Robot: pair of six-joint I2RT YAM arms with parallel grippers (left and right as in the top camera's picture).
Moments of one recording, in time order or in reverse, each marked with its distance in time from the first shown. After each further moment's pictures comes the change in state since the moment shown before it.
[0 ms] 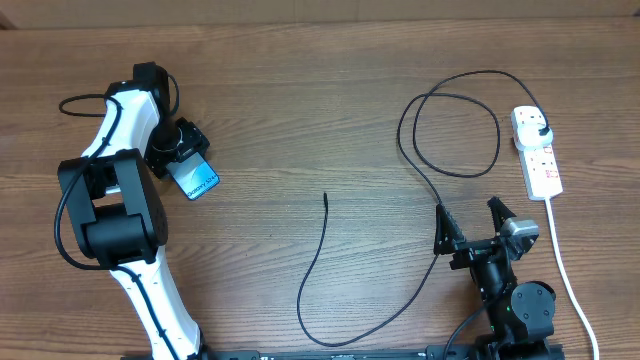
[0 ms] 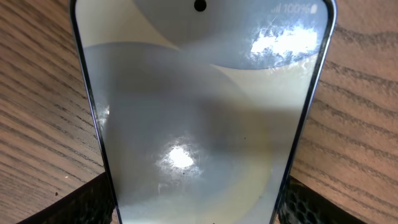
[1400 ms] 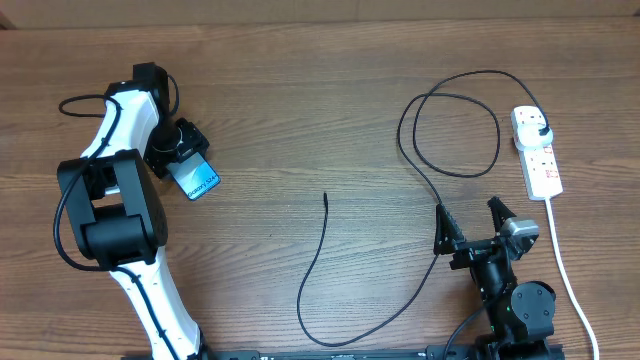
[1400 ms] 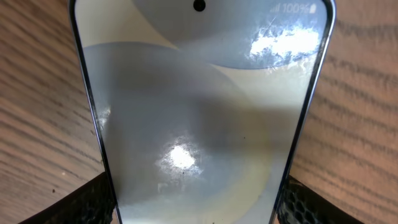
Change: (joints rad) left arm 0.000 -0.016 -0.010 -0.002 0.012 0.000; right arm 0.000 0.000 0.000 0.000 0.000 0.000
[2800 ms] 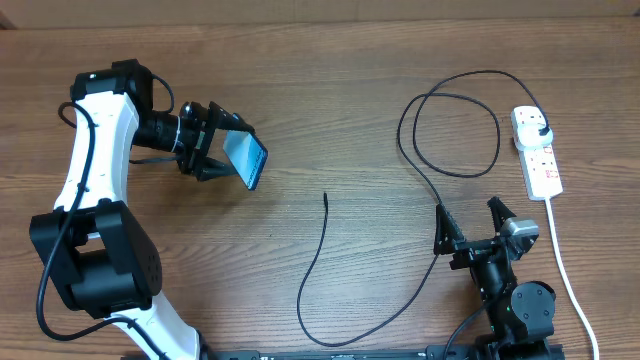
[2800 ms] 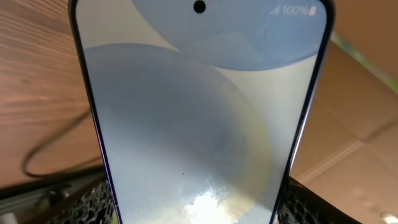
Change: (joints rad) left arm 0.000 -0.283 -0.017 -0.417 0.945 0.000; right arm 0.000 0.000 0.000 0.000 0.000 0.000
